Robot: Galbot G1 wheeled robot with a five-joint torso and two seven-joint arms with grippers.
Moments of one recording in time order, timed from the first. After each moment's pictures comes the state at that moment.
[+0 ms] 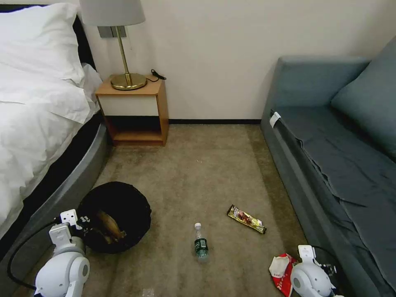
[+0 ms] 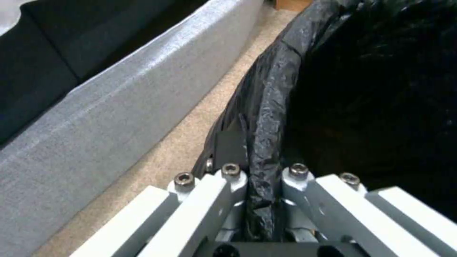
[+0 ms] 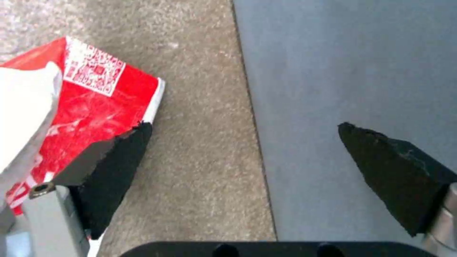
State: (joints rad) left arm 1.47 -1.35 -0.79 -1.98 -0.37 0.51 -0.32; right arm -1.39 1.01 0.27 1.63 0.74 -0.73 0.89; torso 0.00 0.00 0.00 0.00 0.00
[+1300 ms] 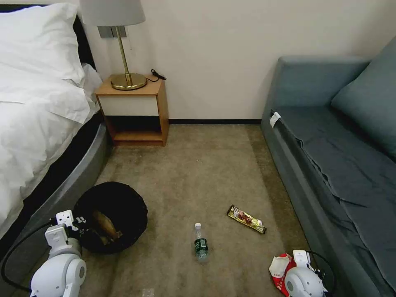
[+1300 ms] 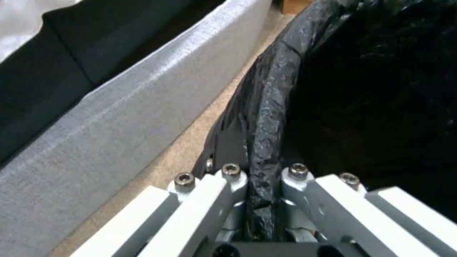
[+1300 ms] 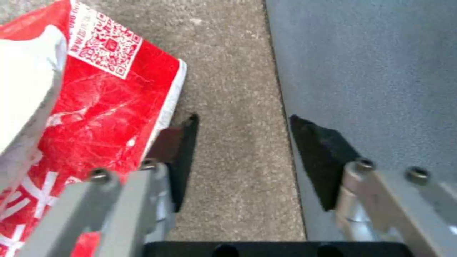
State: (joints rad) left arm 1.49 -1.34 -0.80 -1.98 -0.36 0.49 -0.32; right arm -1.35 1.05 0.24 1.52 0.70 -0.68 0.85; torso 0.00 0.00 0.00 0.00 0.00
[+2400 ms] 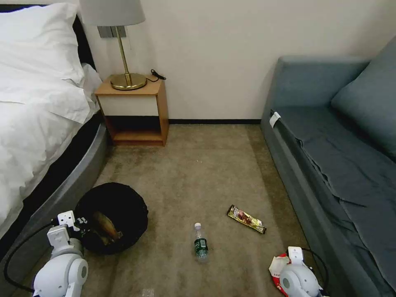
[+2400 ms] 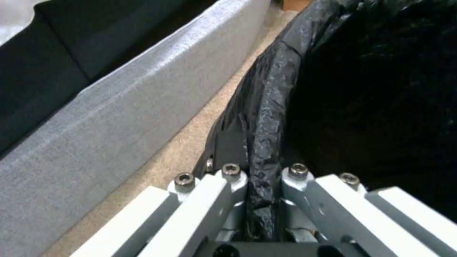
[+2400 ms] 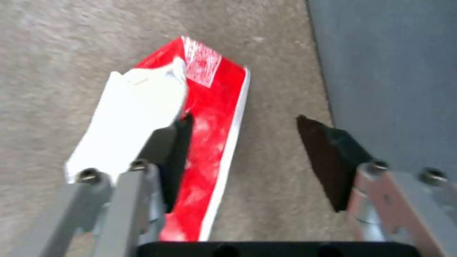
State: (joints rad) left arm 1.48 -1.35 -0.80 -1.96 -0.34 0.48 -0.32; right arm -1.35 1.08 0.23 1.65 0.86 -0.72 0.94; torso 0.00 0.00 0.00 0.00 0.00
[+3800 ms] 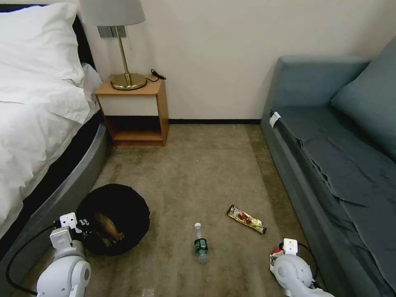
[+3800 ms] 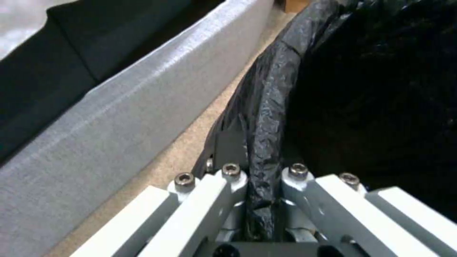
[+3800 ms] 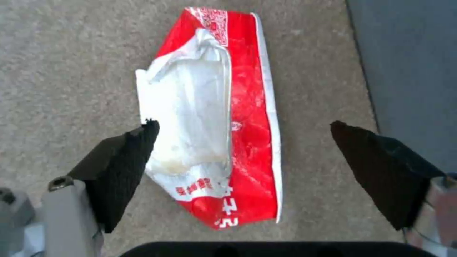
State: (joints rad) left arm 1.50 -1.36 -0.80 -1.99 -0.33 0.48 -0.32; right arm -1.32 1.11 0.23 1.64 0.93 -0.71 0.95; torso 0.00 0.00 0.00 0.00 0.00
